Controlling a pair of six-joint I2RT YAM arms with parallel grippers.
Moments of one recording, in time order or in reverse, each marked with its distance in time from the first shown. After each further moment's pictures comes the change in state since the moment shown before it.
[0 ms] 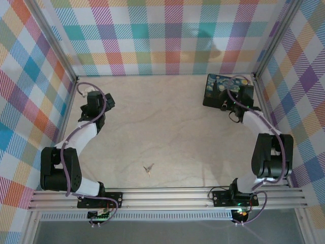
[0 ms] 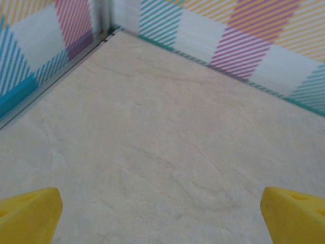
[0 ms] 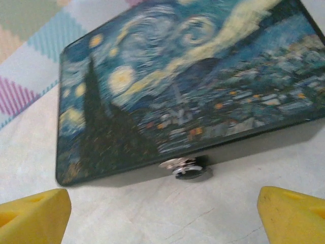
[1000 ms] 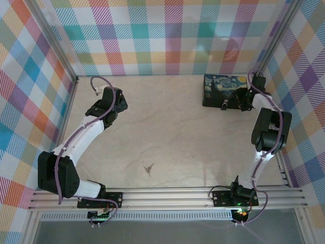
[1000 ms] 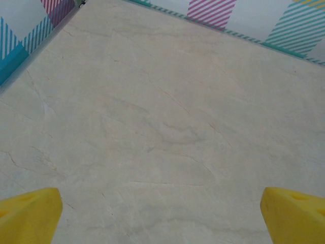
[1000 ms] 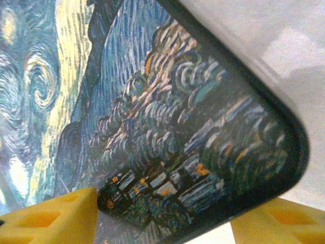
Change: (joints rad) left arm -0.245 -0.044 0.196 -0.464 -0.121 -0.102; right arm -0.151 0.393 0.382 -0.231 -0.249 0.202
